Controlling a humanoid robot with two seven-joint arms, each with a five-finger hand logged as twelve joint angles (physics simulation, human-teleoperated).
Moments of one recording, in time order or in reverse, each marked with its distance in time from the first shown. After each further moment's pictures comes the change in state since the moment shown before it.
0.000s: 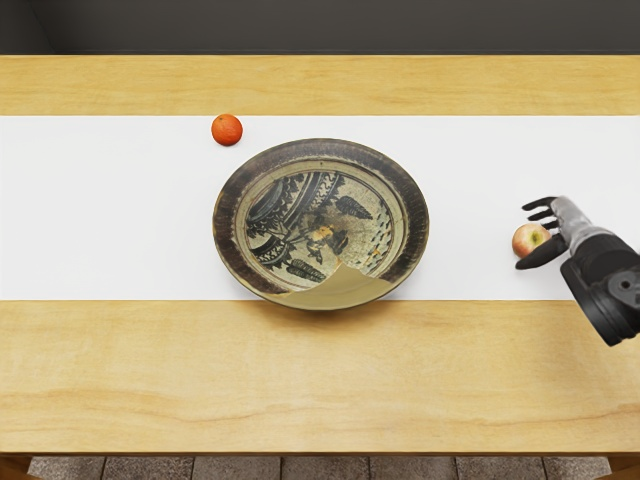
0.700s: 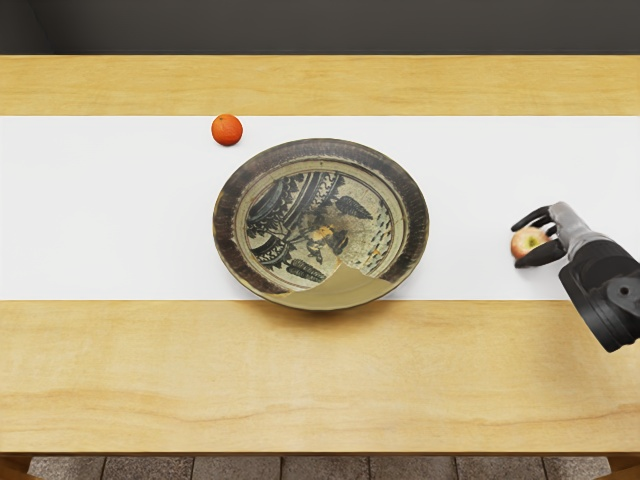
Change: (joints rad) left arm 0.000 0.000 0.000 0.000 0.000 0.000 0.000; right arm -0.020 0.001 0.008 0.012 -0.006 -0.002 0.000
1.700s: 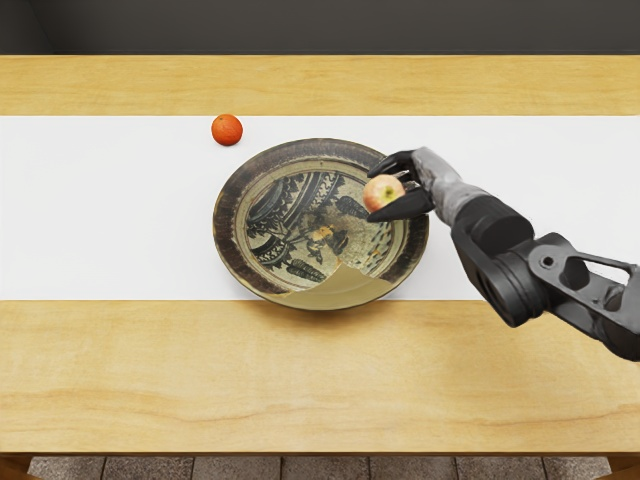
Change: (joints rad) left arm 0.000 0.000 0.000 0.000 0.000 0.000 0.000; right arm 0.036 0.269 0.229 0.180 0.019 0.003 -0.001
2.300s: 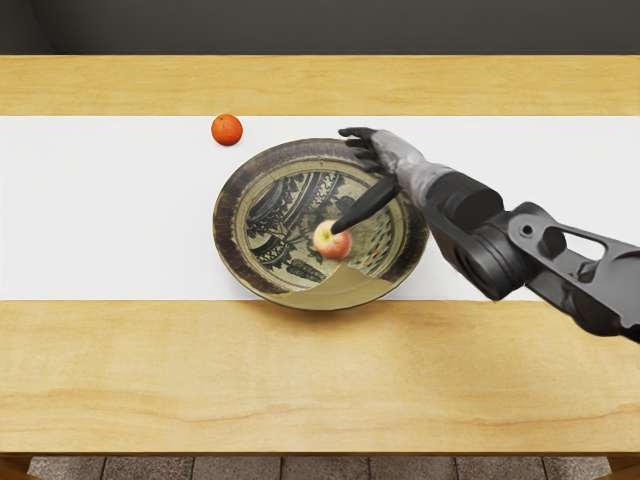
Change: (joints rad) left arm 0.001 0.000 0.000 0.000 0.000 0.000 0.000; right arm 0.037 0.098 0.091 -0.079 -0.007 0.198 0.001
